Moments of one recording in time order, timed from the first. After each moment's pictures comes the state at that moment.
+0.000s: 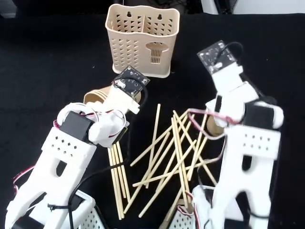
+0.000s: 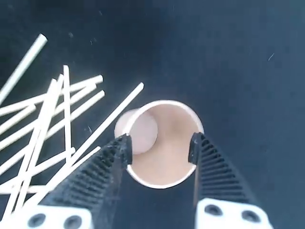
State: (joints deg) left arm 19.6 -38.3 28.5 80.4 -14.4; right arm 10.3 -38.1 20.9 80.1 36.6
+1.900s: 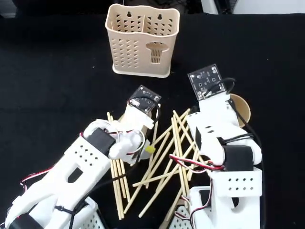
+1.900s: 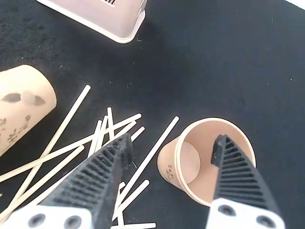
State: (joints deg) left arm 31.6 -39.3 47.7 63.0 1.1; right arm -0.6 -59.6 44.8 68.9 20.1
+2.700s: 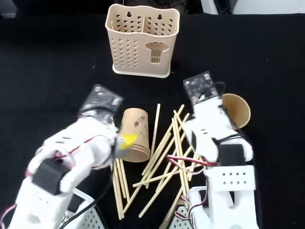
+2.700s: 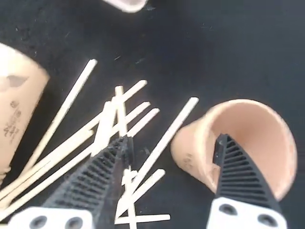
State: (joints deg) left arm 19.3 -69.8 45.5 73.9 -6.7; right arm -2.3 -59.6 55.3 65.0 22.1
